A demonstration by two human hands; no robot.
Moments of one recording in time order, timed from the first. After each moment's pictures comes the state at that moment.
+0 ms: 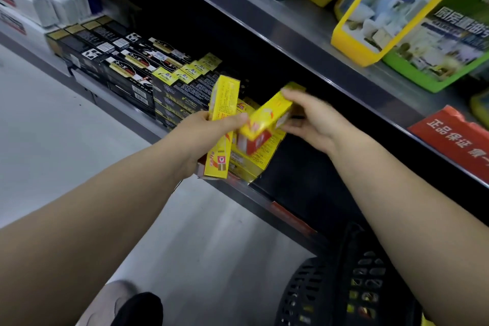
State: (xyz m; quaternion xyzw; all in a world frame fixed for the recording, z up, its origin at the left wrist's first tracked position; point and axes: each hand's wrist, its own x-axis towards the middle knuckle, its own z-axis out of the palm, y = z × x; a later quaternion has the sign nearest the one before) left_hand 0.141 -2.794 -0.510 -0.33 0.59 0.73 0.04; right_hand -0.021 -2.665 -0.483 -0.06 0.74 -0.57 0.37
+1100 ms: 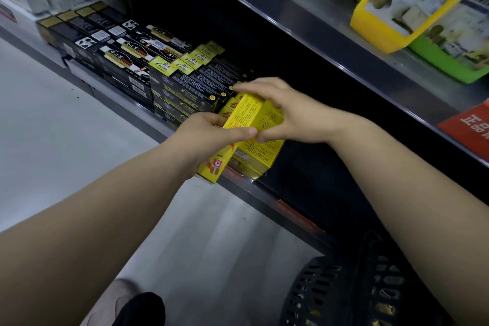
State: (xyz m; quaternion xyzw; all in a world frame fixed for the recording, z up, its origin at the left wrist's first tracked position) left_hand 0.134 -2.793 -0.525 -0.35 0.67 0.65 0.03; right_hand -0.012 -2.682 -0.481 -0.54 0.78 -0.16 0.27
